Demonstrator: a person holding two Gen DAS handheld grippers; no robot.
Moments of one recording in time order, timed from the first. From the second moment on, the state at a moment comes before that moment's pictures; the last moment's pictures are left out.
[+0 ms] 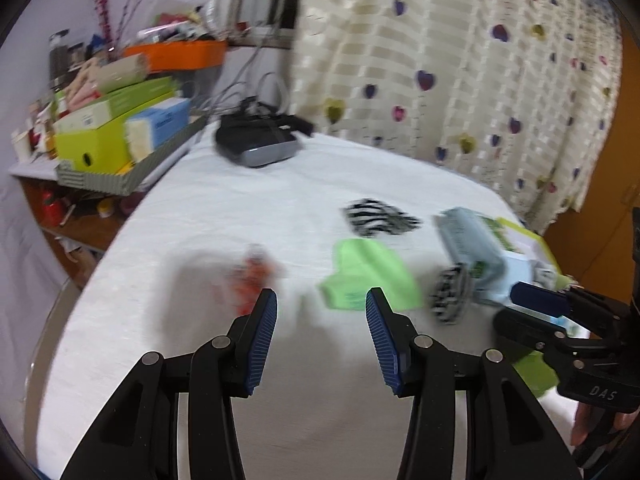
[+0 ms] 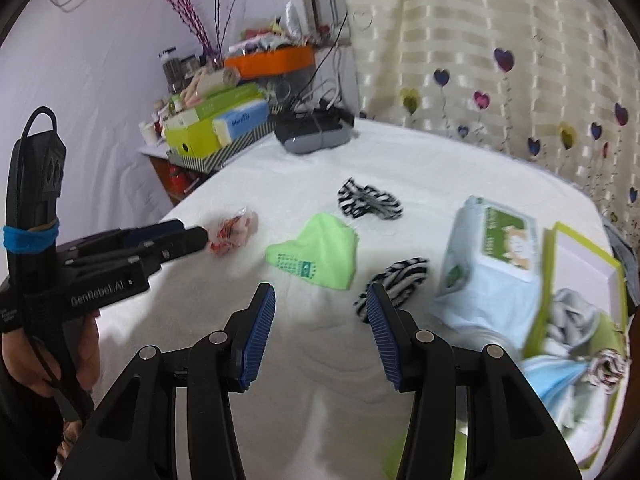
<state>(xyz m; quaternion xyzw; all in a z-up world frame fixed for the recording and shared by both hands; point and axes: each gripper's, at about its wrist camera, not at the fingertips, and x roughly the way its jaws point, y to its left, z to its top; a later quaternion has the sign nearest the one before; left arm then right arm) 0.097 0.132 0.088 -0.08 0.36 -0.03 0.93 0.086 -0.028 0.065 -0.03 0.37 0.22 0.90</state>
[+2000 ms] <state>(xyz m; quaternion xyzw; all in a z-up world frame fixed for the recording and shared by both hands) 0.080 0.052 0.161 -0.01 0.29 -0.11 0.95 0.071 -0.068 0.123 0.02 0.30 0.20 0.93</state>
